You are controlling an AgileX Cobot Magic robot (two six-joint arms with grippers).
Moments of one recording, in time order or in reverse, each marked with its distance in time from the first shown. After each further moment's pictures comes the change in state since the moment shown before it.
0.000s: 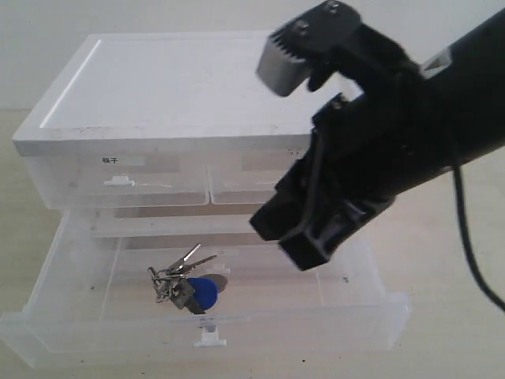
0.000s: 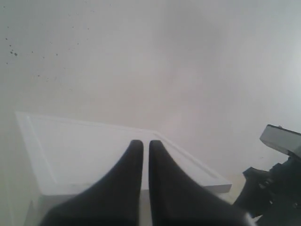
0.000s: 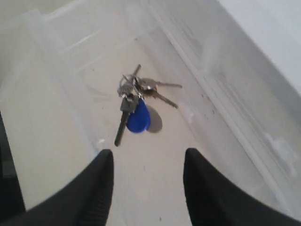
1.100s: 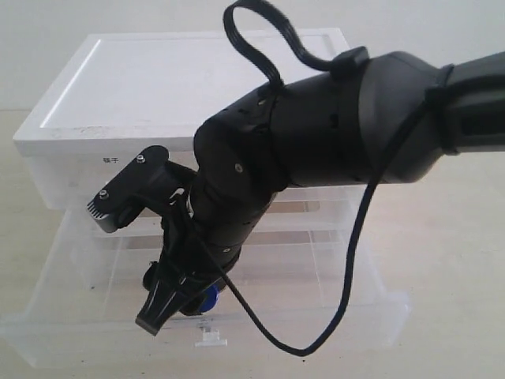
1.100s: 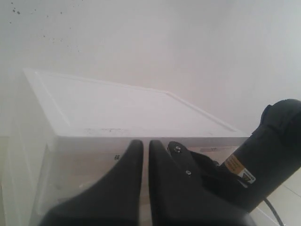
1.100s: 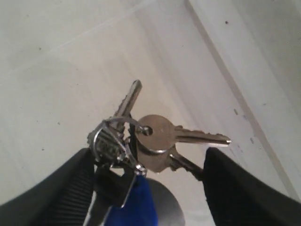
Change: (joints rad) left arm 0.000 0.000 0.117 0.000 -0.006 0.009; right arm 0.270 0.561 -0.260 -0.481 -0.134 0.479
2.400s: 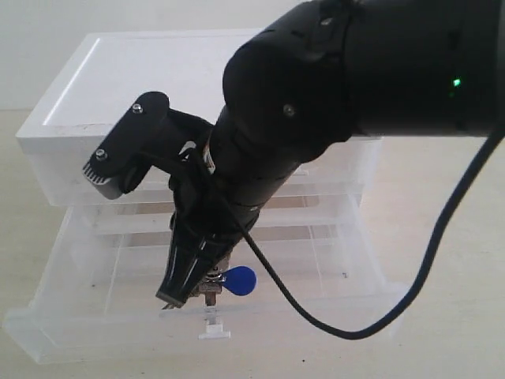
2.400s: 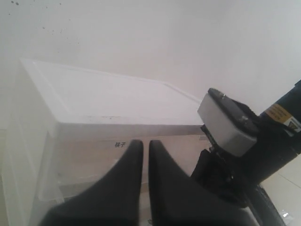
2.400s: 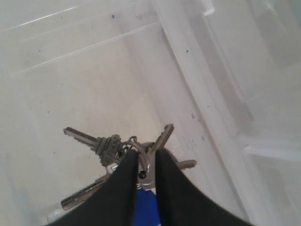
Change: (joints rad) left arm 0.000 0.000 0.021 0.000 -0.005 0.000; right arm 0.004 -0.153 -0.002 -0.103 0.075 -0.055
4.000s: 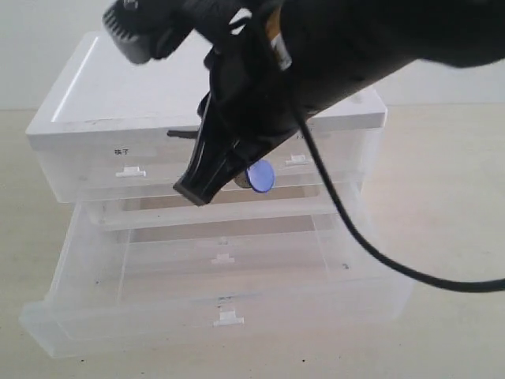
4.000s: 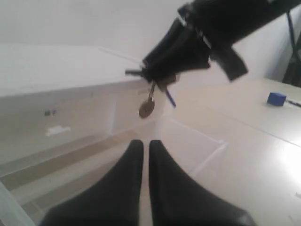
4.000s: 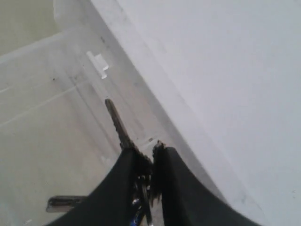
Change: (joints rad) left arm 0.000 0.017 0.012 0.000 -0.244 0.110; right arm 0.002 -0.255 0.001 -0.264 -0.019 0.242
